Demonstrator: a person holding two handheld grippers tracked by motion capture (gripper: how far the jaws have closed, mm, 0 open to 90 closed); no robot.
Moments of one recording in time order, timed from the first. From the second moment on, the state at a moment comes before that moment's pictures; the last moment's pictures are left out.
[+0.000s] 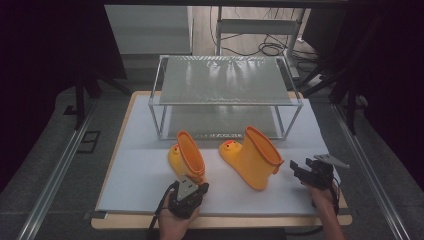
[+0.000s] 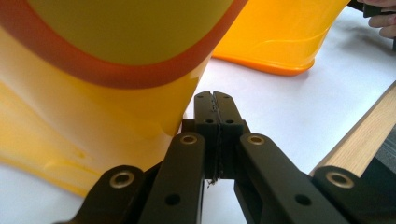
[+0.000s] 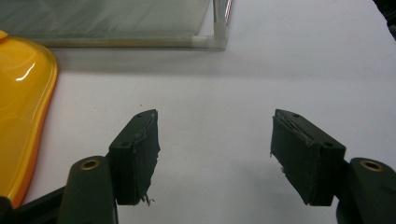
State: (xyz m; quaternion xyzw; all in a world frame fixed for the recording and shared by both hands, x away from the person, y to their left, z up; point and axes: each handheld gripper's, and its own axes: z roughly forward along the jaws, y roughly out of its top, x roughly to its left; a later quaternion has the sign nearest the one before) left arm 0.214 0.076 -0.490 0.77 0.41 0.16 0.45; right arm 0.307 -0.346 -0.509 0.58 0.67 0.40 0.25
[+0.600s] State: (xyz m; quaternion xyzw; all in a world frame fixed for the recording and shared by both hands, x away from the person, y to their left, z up) left arm 0.202 0.151 -0.490 0.74 0.47 0.17 0.45; right arm 0.307 -0.345 -0.508 0.57 0.67 0.40 0.25
